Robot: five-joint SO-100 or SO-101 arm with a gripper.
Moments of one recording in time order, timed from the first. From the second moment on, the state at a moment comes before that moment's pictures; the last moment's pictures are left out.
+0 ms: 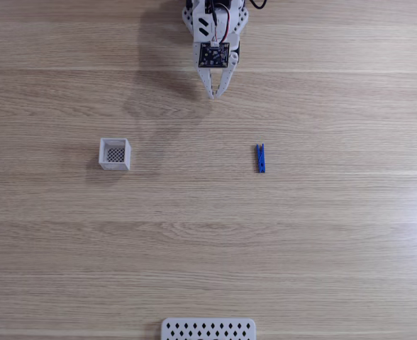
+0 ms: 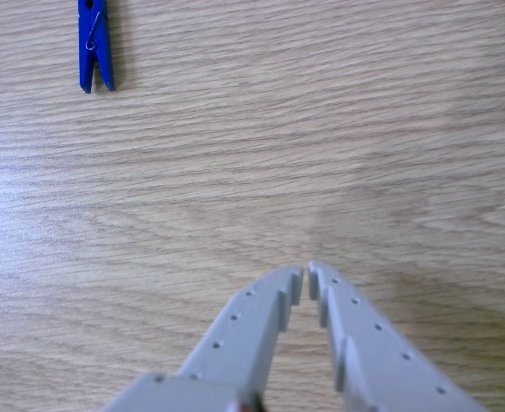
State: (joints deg) arm -1.1 192.7 178.9 78.3 -81.4
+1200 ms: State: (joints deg) arm -12.2 104.7 122.4 77.0 -81.8
